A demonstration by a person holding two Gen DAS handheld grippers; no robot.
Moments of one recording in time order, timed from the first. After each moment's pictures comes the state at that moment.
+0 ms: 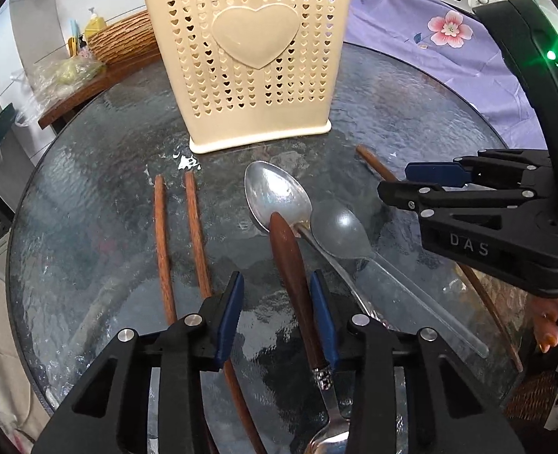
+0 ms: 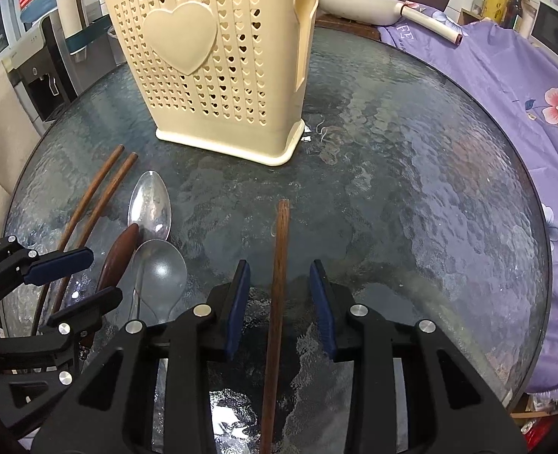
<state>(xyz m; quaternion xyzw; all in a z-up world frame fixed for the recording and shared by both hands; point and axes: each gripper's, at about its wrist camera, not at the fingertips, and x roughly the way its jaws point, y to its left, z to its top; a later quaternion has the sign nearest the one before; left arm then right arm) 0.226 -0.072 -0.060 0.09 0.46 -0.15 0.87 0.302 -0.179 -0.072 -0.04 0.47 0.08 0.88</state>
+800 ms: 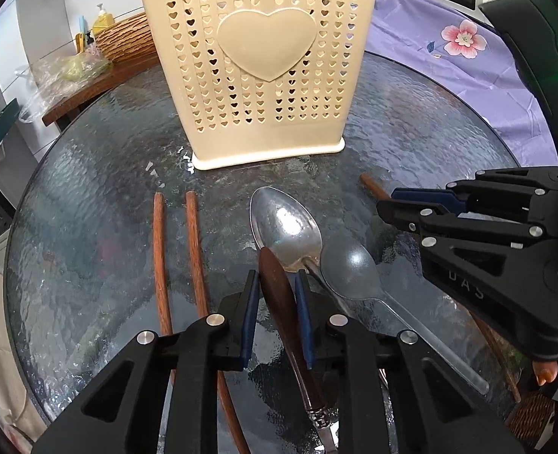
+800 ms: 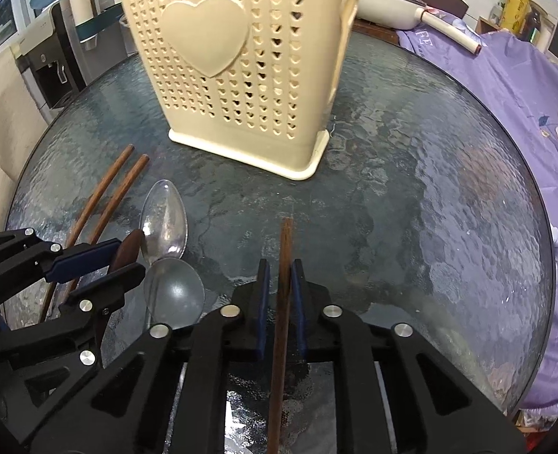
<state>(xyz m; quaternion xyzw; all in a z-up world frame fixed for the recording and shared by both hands) 0.252 -0.075 -0.059 0.08 0.46 -0.14 0.88 0.320 -0.159 -0.069 -0.06 0.47 0.10 0.87</state>
